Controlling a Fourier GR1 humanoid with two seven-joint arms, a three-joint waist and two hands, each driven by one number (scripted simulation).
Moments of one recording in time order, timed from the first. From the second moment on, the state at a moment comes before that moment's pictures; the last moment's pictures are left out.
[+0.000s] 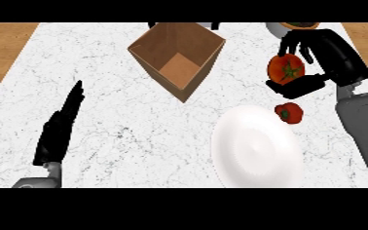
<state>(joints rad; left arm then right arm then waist) -0.03 0.26 -0.05 -1.53 -0.12 0.14 0.10 -0.57 -0.52 0.14 -1.37 0.44 0.11 -0.04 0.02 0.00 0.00</state>
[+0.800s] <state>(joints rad) 0.01 0.24 -0.02 -1.55 -0.13 0.10 0.09 -0.98 -0.25 0.14 -1.16 0.46 0.17 0.10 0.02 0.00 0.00</state>
